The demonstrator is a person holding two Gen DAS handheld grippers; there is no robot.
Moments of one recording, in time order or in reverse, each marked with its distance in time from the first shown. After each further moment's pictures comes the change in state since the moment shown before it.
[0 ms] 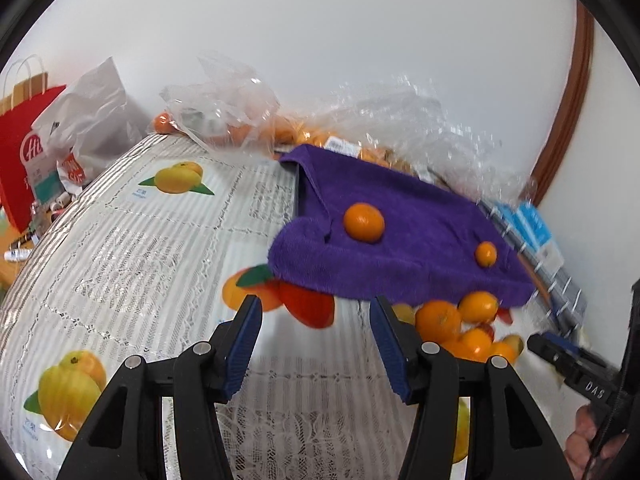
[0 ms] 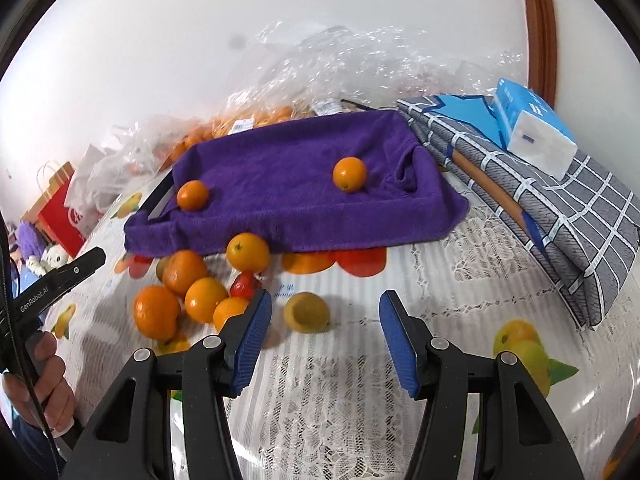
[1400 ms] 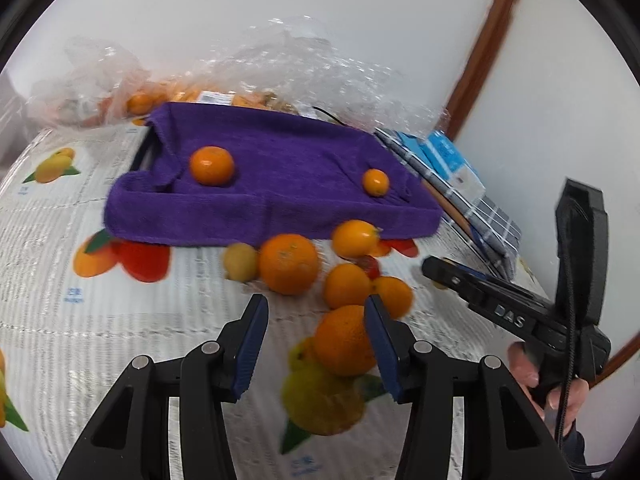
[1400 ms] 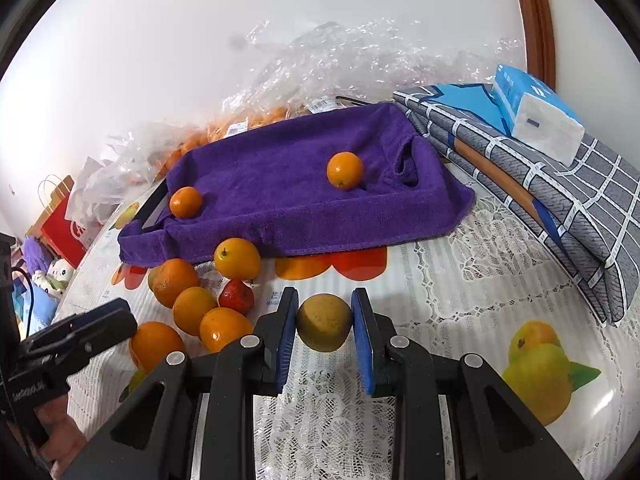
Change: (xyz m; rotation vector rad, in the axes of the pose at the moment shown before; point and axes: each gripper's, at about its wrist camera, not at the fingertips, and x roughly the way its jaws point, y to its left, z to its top) left arm 0.005 -0.079 -0.026 0.168 0.168 -0.291; right arm 0.013 -0.009 0.000 0.073 -0.017 0.030
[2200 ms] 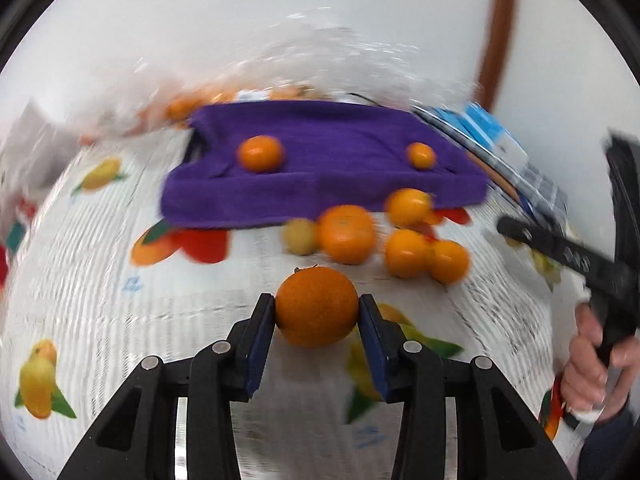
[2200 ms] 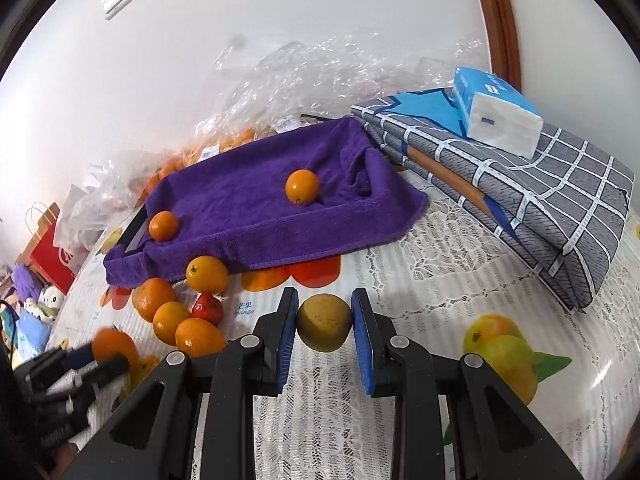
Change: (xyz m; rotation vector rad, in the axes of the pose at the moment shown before) left arm -0.010 0.016 -0.009 0.022 0.014 0.220; right arm -0.014 -0.018 -0.001 0.056 -0.057 -0.054
